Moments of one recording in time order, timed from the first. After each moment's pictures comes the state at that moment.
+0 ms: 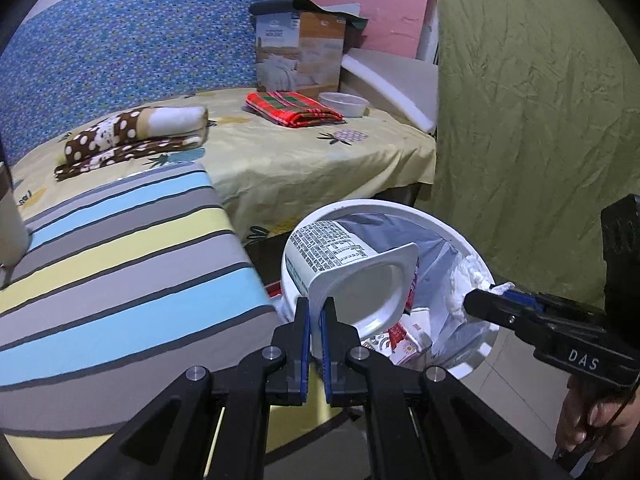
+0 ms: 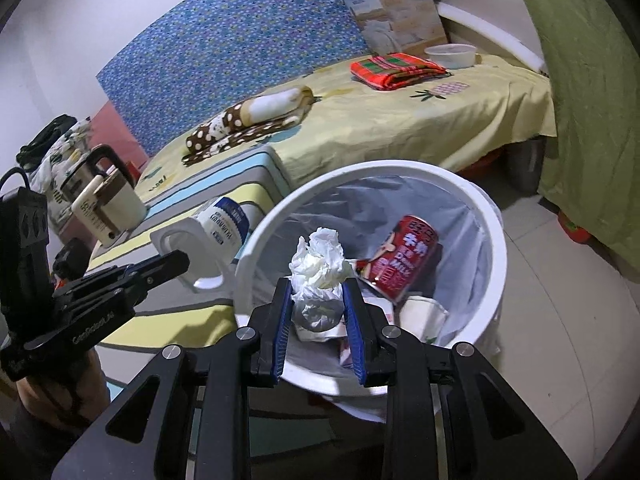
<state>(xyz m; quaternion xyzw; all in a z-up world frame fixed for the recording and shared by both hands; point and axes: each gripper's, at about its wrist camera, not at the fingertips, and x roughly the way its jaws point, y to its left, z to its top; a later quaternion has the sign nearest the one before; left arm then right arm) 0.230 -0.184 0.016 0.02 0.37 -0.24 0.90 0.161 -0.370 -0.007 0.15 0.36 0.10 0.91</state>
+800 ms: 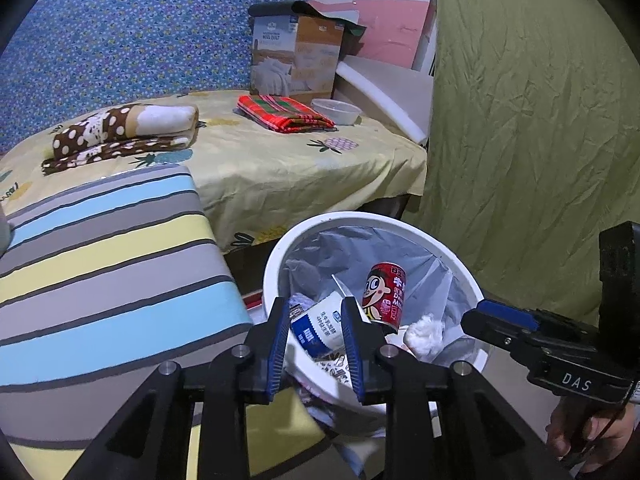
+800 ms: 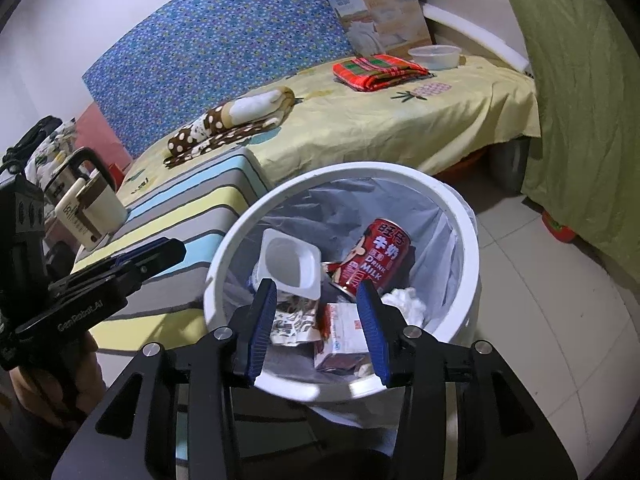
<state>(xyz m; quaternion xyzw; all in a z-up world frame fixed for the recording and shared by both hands) 0.235 -0.184 0.015 -0.02 0.36 -0.25 0.90 0.158 -0.379 -0.004 0.14 0.36 0.07 0.92</state>
